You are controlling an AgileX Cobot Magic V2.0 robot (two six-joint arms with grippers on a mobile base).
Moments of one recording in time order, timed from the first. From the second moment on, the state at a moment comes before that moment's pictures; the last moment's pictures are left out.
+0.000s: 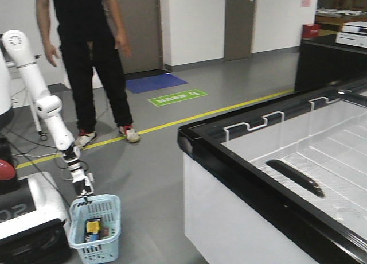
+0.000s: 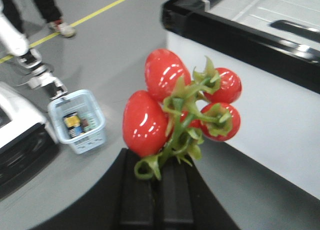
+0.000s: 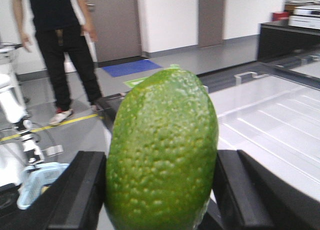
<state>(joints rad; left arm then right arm) 0.04 0.77 -1.04 -0.39 0.92 0.39 0.25 0.33 -0.88 -0.34 0.78 0.29</state>
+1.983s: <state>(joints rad) 0.04 0.77 -1.04 -0.39 0.92 0.39 0.25 0.33 -0.88 -0.34 0.78 0.29</state>
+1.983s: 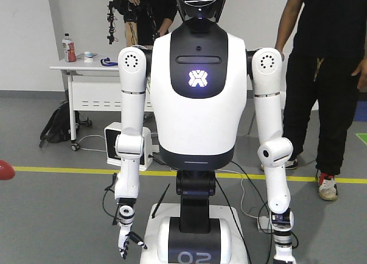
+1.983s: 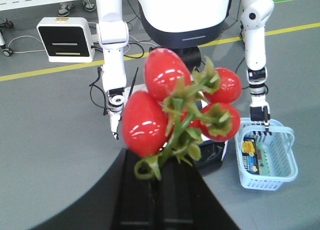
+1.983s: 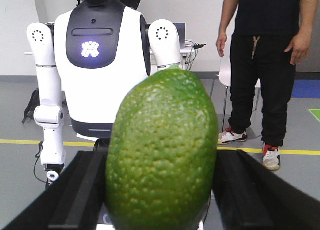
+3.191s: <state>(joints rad) 0.04 0.77 -1.04 -0.39 0.92 0.39 0.25 0.33 -0.88 -0.34 0.78 0.29</state>
